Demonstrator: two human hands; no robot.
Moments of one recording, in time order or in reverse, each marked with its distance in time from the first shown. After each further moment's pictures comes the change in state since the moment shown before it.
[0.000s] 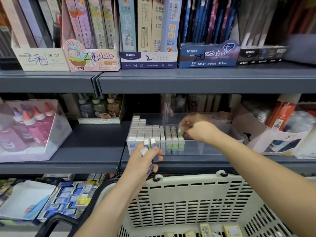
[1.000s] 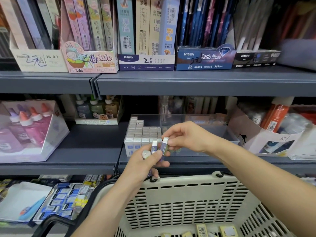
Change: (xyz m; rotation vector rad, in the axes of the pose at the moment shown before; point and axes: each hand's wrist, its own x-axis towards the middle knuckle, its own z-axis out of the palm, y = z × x) left_hand -0.012 0.005 0.001 0.140 -0.173 0.077; right_hand -0.042 -0.015 0.001 0.405 -0.328 -0.297
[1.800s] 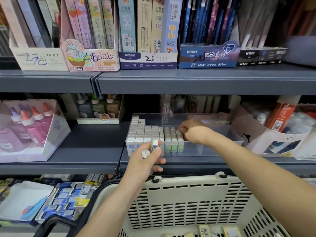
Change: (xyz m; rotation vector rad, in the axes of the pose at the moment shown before) left_hand 0.009 -0.011 -0.002 -0.046 0.113 -0.012; right_hand 0.051 0.035 -0.018 -0.723 0.182 0.366
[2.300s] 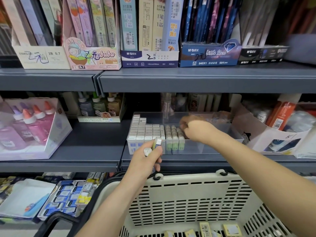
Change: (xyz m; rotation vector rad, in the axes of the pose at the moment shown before) left_hand -0.003 0.004 -0.001 0.191 -0.038 0.038; right_hand -0.018 -0.006 -0.009 -0.032 0.097 -0.094
